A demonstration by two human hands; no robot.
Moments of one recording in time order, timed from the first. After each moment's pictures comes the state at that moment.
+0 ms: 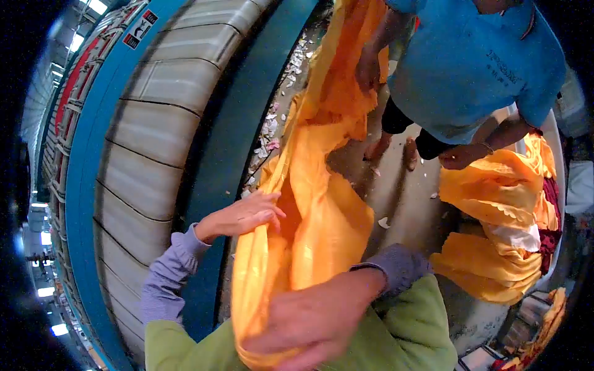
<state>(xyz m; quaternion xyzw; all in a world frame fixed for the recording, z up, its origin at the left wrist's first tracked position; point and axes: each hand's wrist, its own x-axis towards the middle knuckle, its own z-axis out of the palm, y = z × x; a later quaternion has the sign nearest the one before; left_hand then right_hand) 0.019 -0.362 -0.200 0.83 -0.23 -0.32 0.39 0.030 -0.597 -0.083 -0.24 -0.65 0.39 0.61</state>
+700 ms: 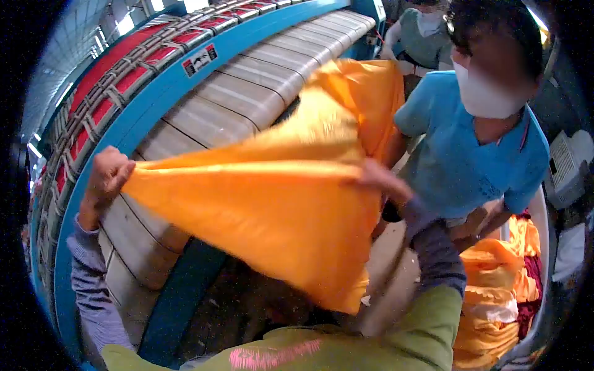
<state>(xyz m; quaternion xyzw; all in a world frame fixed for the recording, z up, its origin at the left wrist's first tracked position) -0.007 -0.165 0.038 0.97 -0.07 0.21 -0.02 0.305 -0.586 -0.178 -0.80 -0.44 0.21 0.34</state>
